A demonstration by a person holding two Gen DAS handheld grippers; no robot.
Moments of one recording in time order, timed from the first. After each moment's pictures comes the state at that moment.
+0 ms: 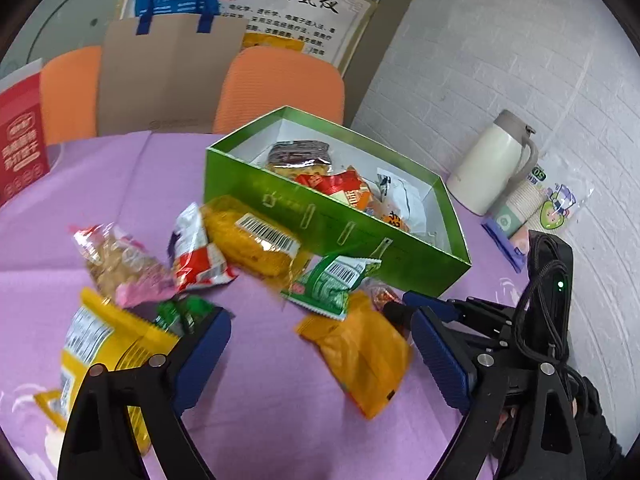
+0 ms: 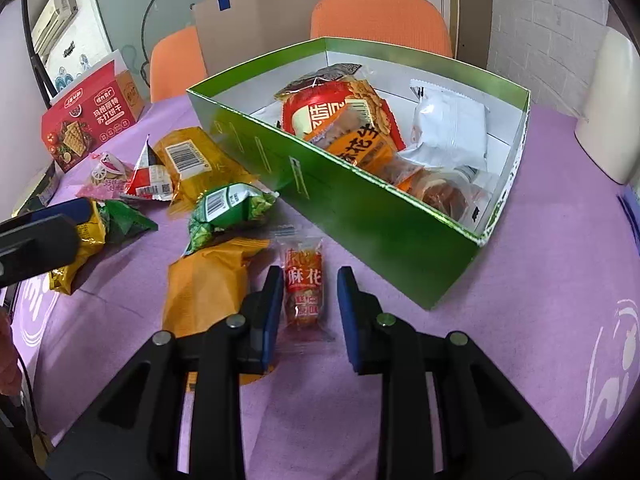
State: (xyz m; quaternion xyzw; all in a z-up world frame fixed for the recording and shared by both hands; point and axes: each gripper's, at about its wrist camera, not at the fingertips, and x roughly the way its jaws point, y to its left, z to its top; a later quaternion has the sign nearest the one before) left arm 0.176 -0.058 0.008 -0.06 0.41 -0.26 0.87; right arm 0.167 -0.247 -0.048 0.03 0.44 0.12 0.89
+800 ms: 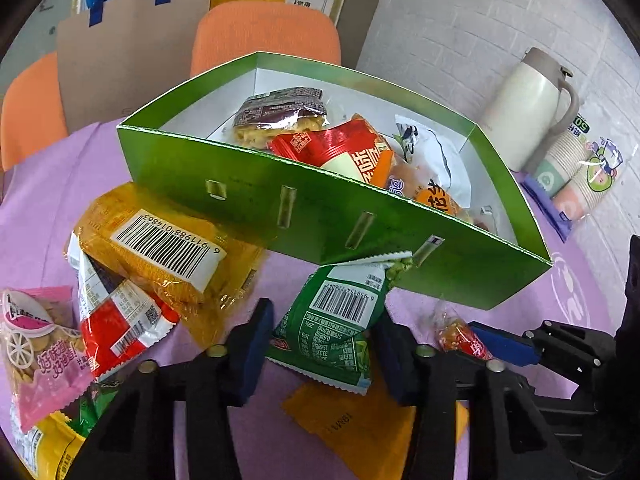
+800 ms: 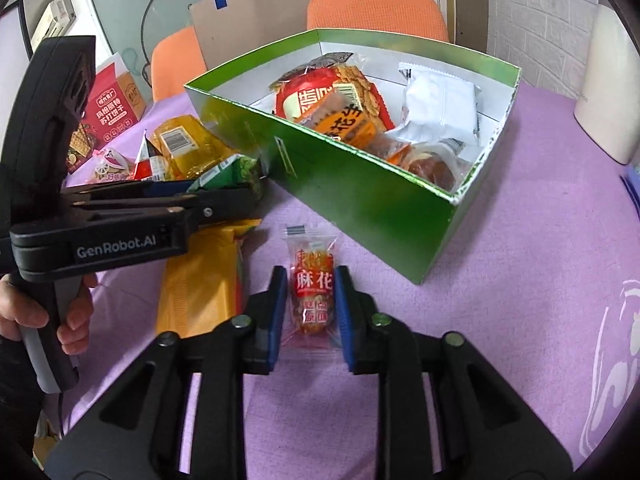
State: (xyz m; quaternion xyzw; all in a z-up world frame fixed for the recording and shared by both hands) left arm 0.234 -0.113 -0.042 0.00 0.47 -0.25 0.85; right arm 0.160 -0.259 -0.050 0.04 0.45 0.12 0.88
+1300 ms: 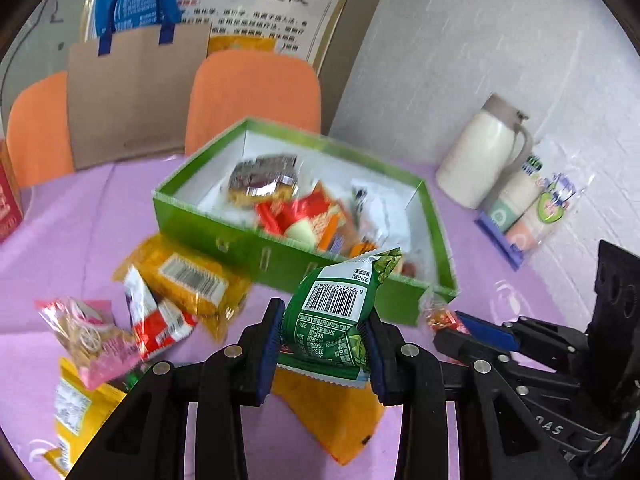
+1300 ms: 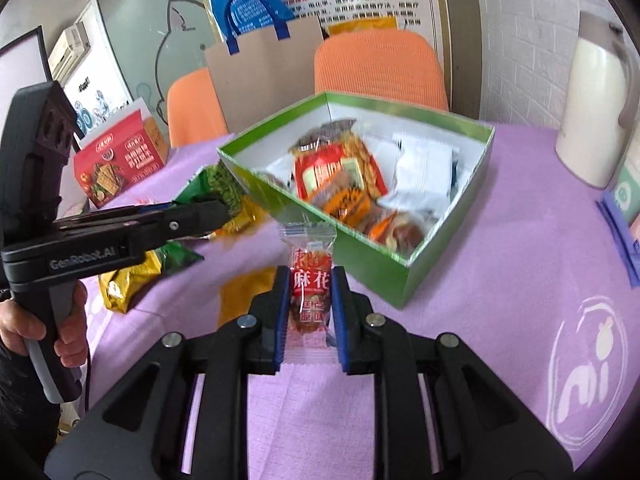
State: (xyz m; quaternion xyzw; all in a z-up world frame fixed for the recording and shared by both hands) left arm 0.198 -0.097 0.035 -0.03 0.41 -0.28 0.87; right arm 0.133 -0.274 0.017 0.06 0.38 0.13 0.91
